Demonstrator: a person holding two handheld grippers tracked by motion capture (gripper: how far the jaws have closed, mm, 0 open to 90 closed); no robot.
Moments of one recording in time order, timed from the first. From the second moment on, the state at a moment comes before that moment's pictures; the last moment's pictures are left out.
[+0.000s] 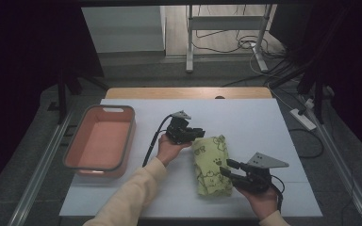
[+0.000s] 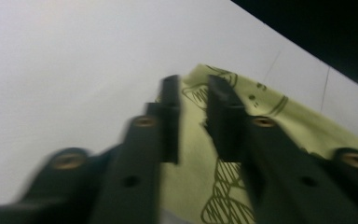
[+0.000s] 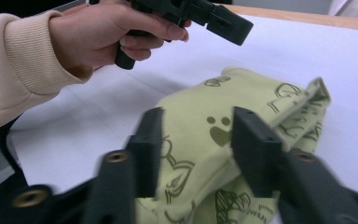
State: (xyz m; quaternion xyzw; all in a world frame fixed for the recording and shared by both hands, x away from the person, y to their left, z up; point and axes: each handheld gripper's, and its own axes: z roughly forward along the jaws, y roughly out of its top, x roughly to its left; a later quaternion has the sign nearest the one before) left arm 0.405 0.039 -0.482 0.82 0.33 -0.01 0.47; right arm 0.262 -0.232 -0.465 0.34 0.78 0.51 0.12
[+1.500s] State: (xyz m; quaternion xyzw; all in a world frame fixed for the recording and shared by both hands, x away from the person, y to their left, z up) left arm 0.405 0.008 -0.523 0.85 0.34 -0.04 0.40; right arm 0.269 -0.210 -0.508 0.29 0.89 0.36 0.05
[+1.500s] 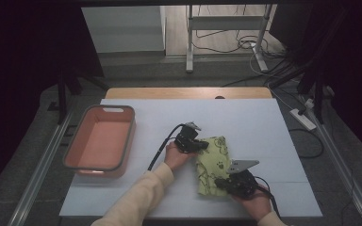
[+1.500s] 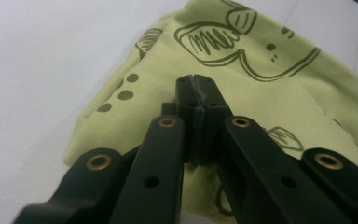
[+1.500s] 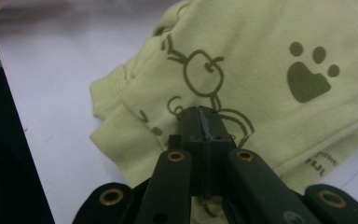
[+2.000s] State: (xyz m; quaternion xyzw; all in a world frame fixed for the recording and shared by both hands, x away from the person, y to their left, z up) left arm 0.403 0.006 -0.521 0.86 0.33 -0.03 0.39; right arm 0.265 -0.217 -0.508 0.29 0.88 0.37 0.03
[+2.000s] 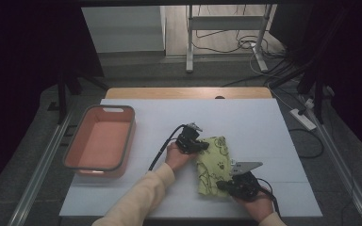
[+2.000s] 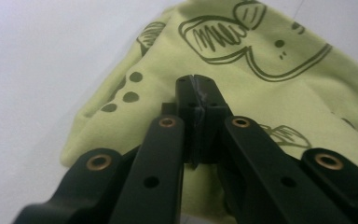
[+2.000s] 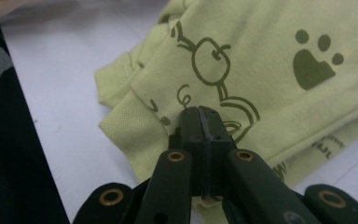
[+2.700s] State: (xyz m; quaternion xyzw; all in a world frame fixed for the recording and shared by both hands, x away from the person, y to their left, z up) left arm 0.369 0.011 -0.497 0.87 0.26 -0.03 0.42; right arm 0.266 -0.194 -0.503 0.26 0.88 0.41 0.02
